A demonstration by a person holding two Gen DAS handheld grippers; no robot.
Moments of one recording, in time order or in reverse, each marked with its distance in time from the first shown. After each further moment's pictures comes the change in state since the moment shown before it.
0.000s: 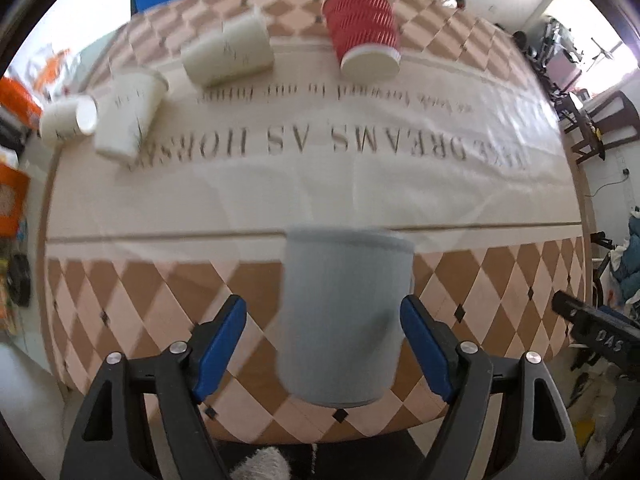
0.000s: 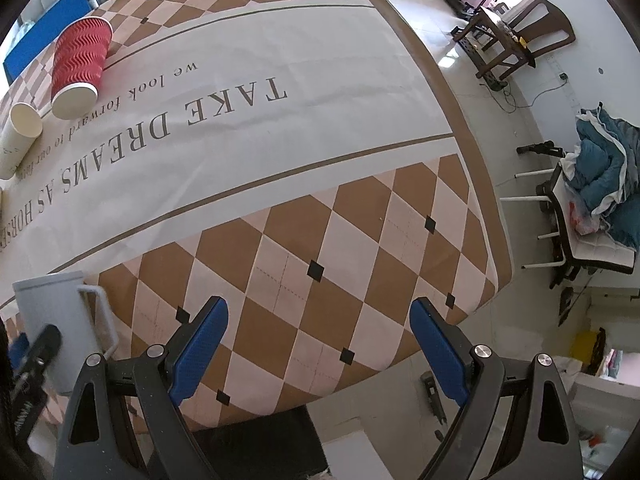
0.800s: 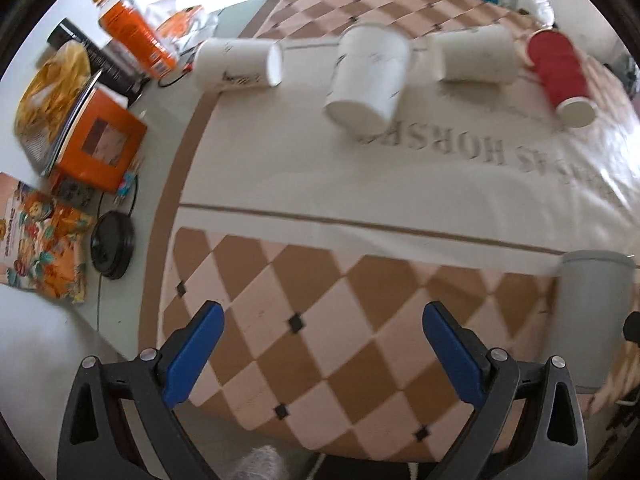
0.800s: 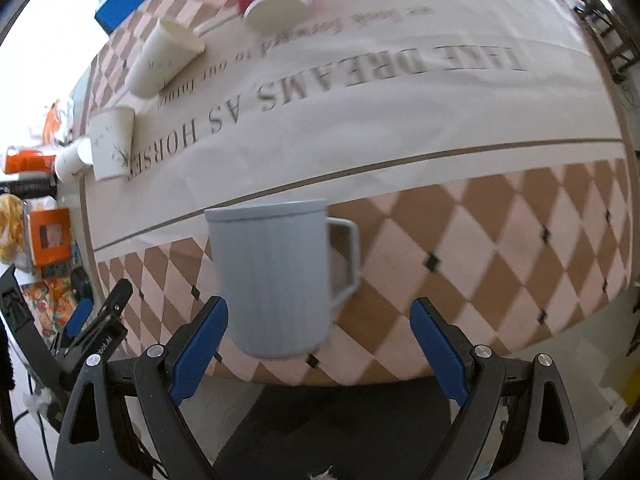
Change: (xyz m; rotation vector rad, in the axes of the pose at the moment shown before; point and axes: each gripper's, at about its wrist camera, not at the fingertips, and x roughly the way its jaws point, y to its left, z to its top) left arm 0.009 0.171 -0.031 -0.174 -0.012 0.316; right arm -0.014 0.143 -0.014 -0.161 0.206 0.412
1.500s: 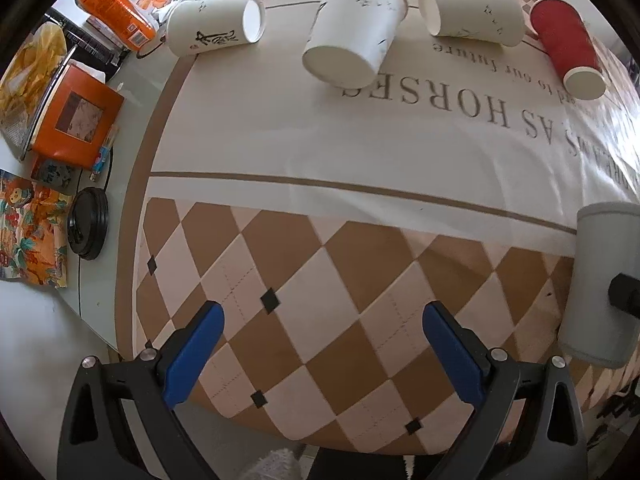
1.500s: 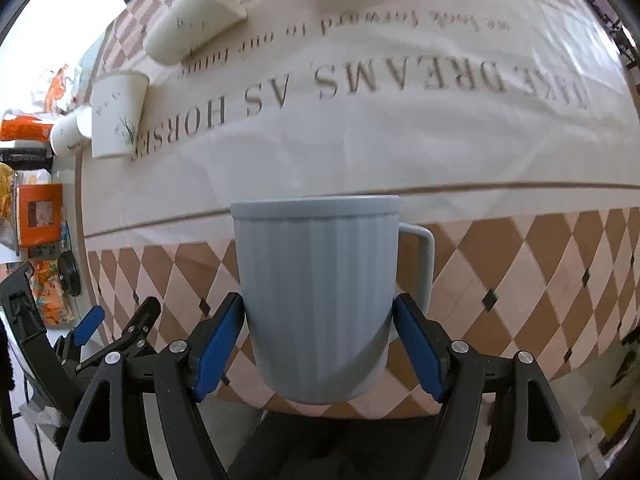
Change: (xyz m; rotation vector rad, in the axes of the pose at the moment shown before) left arm 0.017 -0.017 -0.005 0.007 0.108 -0.045; right arm 0.035 0.038 0.013 -0.098 -0.033 -0.012
